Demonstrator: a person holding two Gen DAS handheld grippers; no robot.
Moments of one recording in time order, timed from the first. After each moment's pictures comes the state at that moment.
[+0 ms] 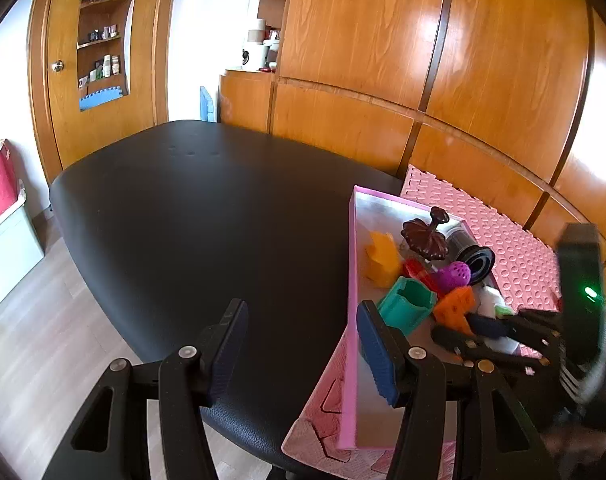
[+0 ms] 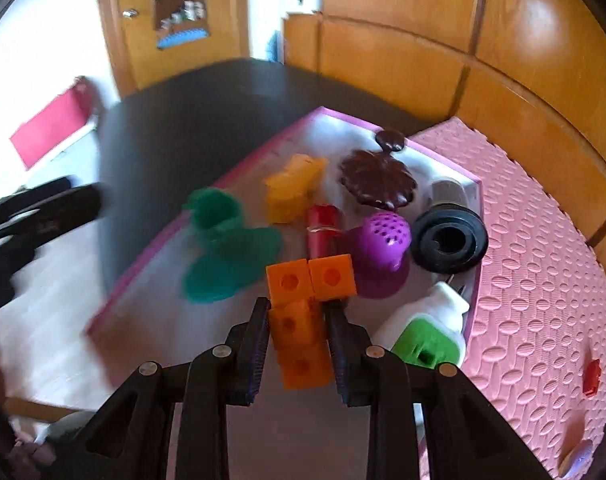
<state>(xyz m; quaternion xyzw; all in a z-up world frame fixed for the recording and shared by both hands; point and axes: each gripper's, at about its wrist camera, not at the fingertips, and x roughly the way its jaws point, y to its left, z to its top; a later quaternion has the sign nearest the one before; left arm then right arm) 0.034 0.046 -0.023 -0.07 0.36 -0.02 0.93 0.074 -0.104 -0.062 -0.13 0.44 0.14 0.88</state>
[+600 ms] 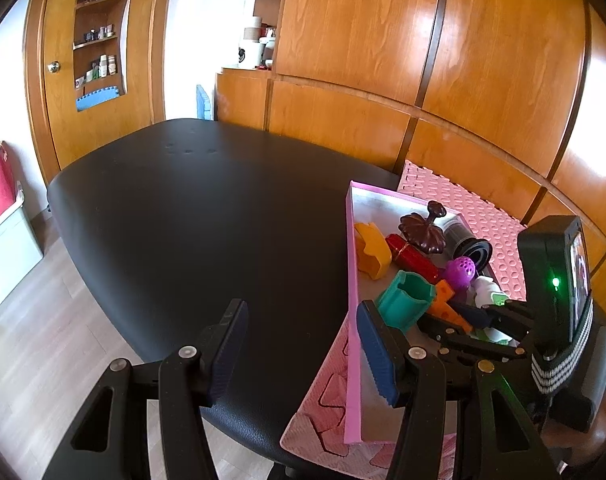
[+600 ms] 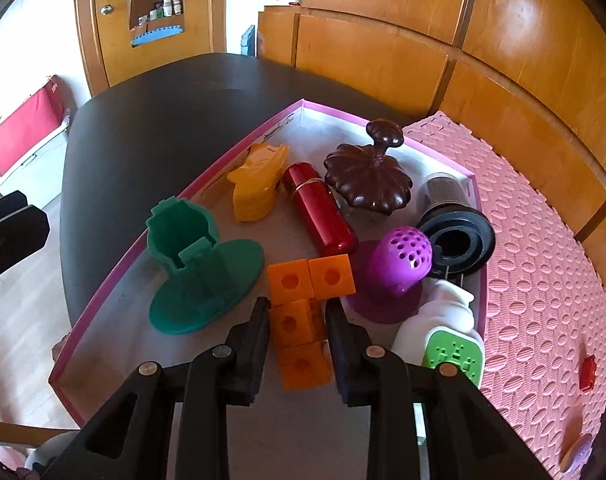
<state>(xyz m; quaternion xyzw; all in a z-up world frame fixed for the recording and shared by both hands) 0.030 0.044 -0.023 -0.07 0.36 -0.02 0.93 0.085 -0.099 -0.069 -0.13 0.44 0.11 0.88</state>
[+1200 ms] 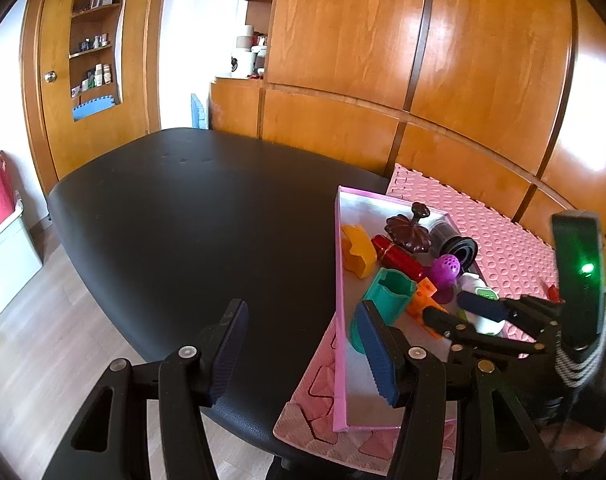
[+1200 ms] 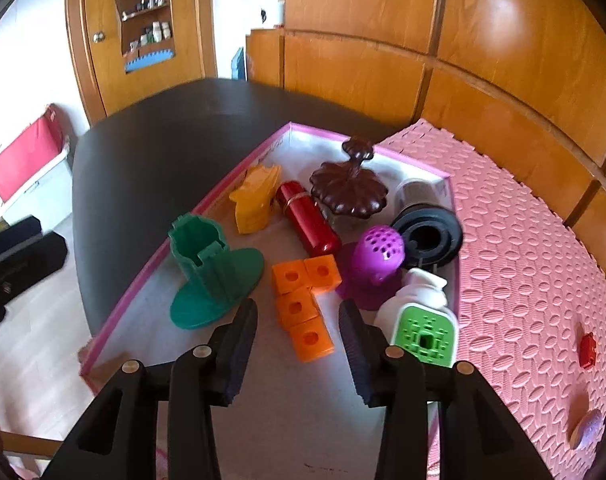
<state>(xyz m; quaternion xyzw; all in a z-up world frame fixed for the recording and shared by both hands) 0.017 0.037 -0.012 -0.06 0.35 -0.03 0.93 0.059 -0.114 -0.044 -0.09 0.40 0.10 0.91</state>
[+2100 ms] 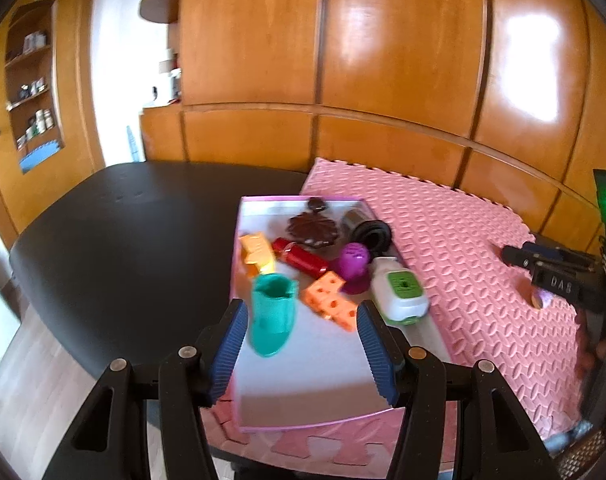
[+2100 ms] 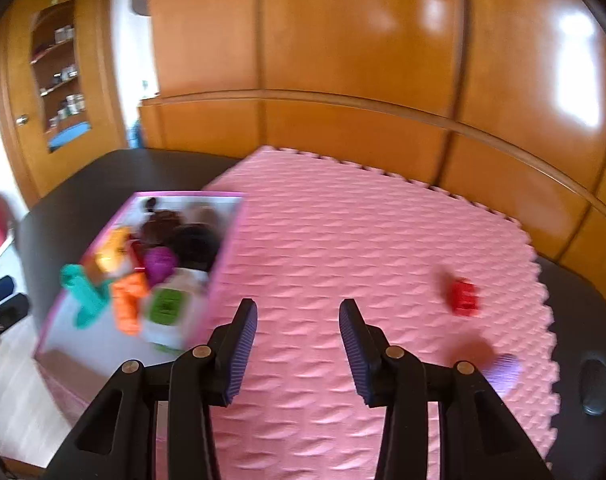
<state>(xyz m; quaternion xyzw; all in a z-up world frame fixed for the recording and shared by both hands) 0.003 -0.043 0.008 0.01 0.33 -0.13 0.93 0.004 -0.289 0.006 -0.01 0.35 -0.06 0.94</state>
